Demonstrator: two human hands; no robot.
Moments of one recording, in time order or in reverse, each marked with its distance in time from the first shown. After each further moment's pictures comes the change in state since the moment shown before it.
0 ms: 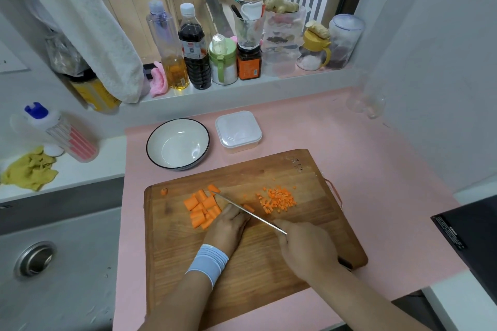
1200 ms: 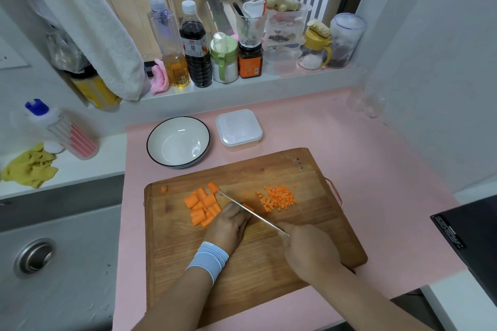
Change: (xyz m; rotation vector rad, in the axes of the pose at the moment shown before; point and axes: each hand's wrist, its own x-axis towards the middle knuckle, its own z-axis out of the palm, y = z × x) left_hand -0.002 0.000 0.001 -0.003 0.014 0.003; right_hand -0.002 0.010 0.011 0.040 -0.047 0.015
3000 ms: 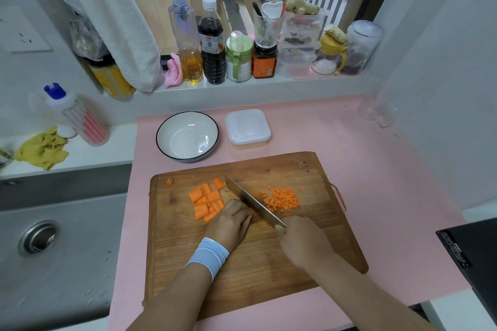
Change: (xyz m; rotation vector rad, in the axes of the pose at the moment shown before) left_hand -0.001 0.005 -0.002 0.022 0.029 -0.068; right_hand 0.024 -0.012 -0.009 0.052 -0.146 0.124
